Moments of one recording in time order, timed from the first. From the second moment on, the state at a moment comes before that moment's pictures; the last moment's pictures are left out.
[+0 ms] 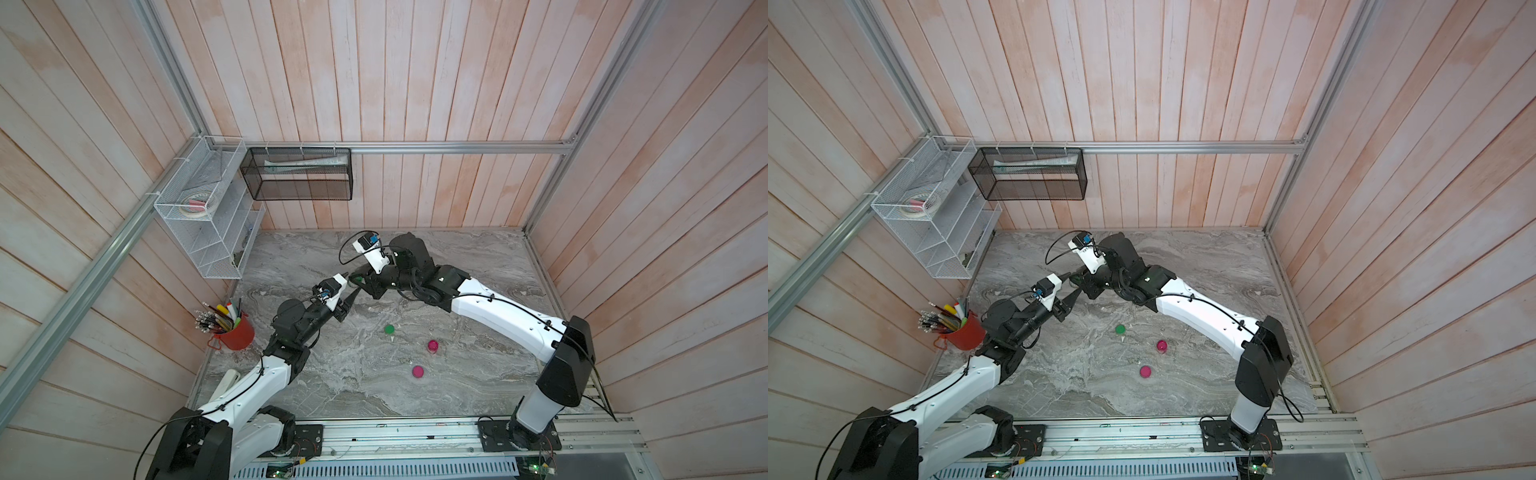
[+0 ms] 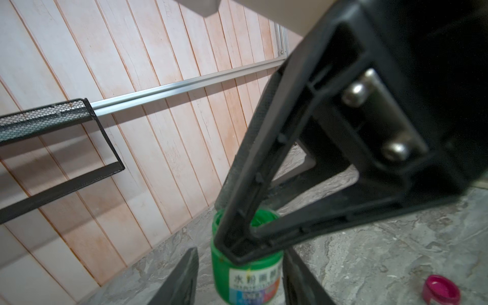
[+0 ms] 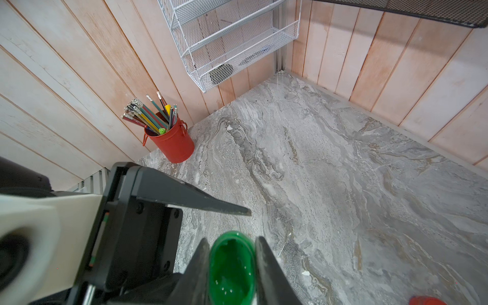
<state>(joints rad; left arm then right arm) -0.34 1.08 0.44 0.73 0.39 0.26 0.90 1.71 1.57 -0.31 -0.25 0.13</state>
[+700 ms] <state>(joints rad) -0.34 1.09 0.46 0.67 0.42 0.29 0.91 1.71 1.58 -0.31 -0.25 0.12</state>
